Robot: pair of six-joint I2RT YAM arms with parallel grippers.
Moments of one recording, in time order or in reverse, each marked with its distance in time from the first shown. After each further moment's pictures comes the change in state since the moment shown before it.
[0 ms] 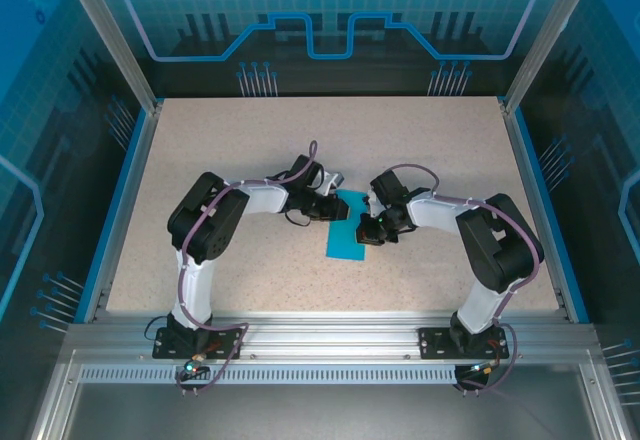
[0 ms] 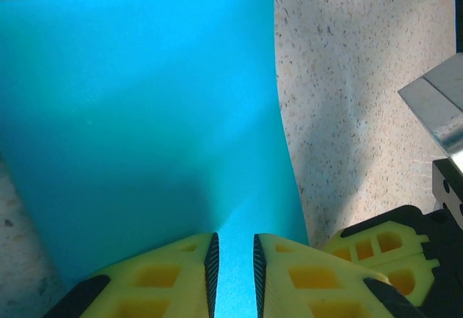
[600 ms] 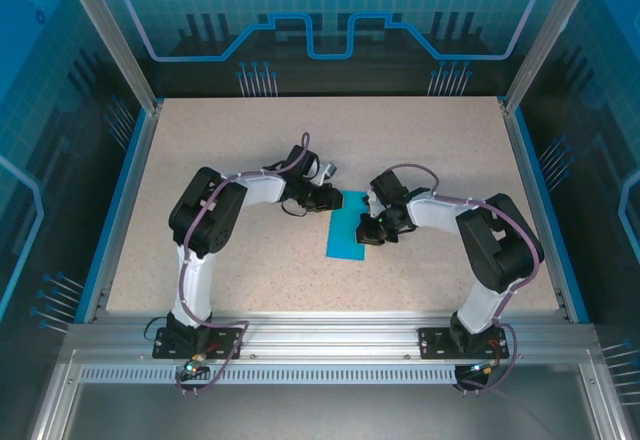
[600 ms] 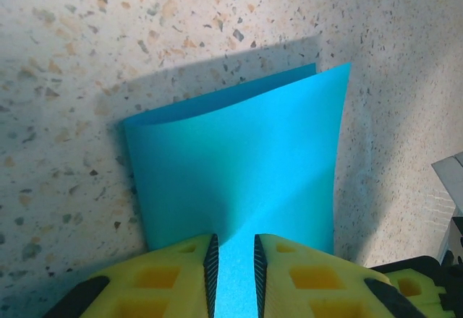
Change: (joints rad) left arm 0.056 0.050 0.109 -0.107 -0.032 -0.026; right arm 0.000 0.000 0.000 -0.001 0.003 -0.008
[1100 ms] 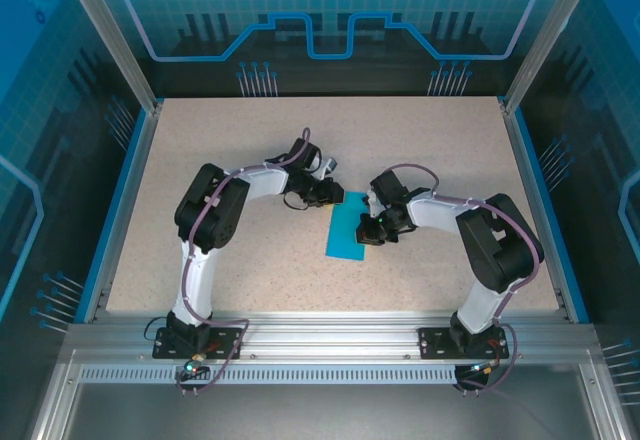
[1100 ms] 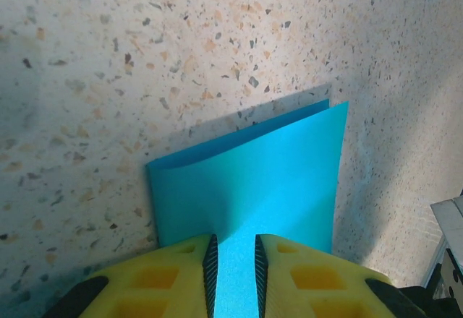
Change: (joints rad) left arm 0.012 0.057 0.112 -0.089 0.001 -0.011; right arm 0.000 0.000 0.000 -0.002 0.000 -0.004
